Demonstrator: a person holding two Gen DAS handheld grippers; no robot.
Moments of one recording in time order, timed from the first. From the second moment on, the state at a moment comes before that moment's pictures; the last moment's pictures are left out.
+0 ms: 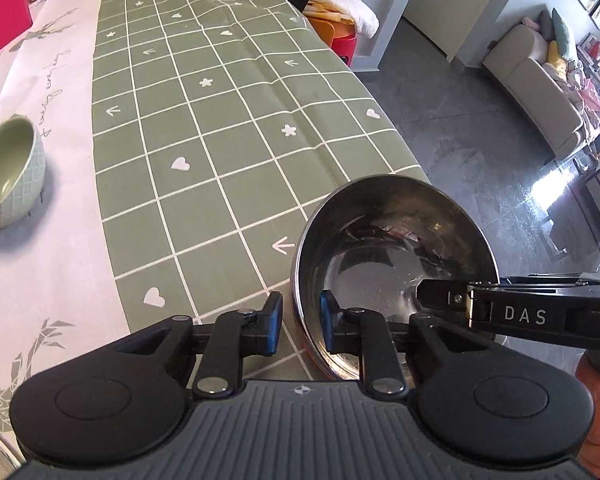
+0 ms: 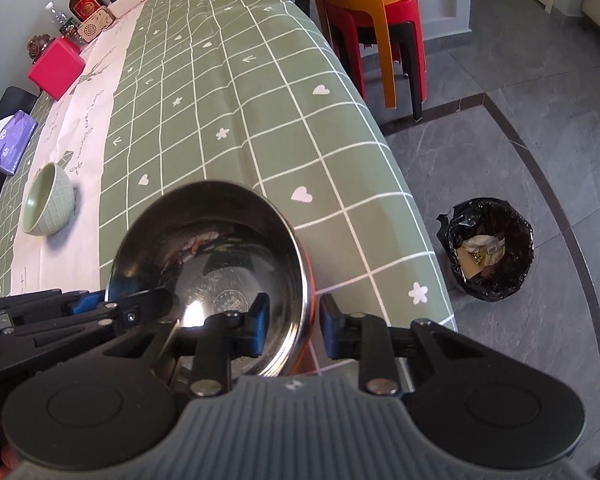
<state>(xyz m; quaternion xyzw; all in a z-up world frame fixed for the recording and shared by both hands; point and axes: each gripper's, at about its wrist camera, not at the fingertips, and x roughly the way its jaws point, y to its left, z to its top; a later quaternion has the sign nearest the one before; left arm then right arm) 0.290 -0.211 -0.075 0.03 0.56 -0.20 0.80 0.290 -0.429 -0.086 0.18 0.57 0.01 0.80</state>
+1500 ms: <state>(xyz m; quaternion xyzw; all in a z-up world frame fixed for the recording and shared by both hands) 0.194 -0.074 0.035 -0.01 0.53 -0.12 0.84 0.202 -0.270 0.047 0.03 0.51 0.09 0.86</state>
